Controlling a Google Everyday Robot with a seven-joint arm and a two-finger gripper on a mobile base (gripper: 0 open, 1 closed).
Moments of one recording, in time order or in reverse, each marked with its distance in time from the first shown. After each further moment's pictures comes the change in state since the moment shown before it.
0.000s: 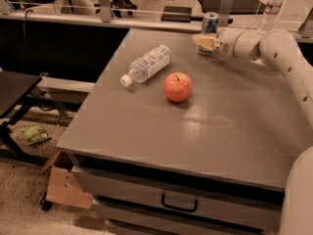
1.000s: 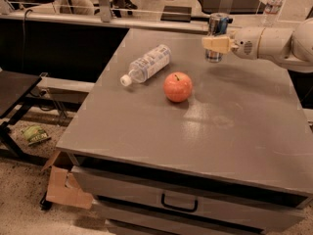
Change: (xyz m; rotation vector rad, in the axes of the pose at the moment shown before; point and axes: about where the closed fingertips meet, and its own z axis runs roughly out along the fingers) arm -0.031 0.073 -0.083 -0.304 0.050 0.118
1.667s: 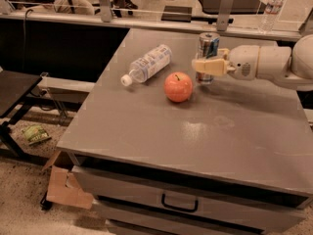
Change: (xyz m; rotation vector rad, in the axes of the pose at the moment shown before) arm 0.029 0.096 -0.013 -0.200 0.017 -0.013
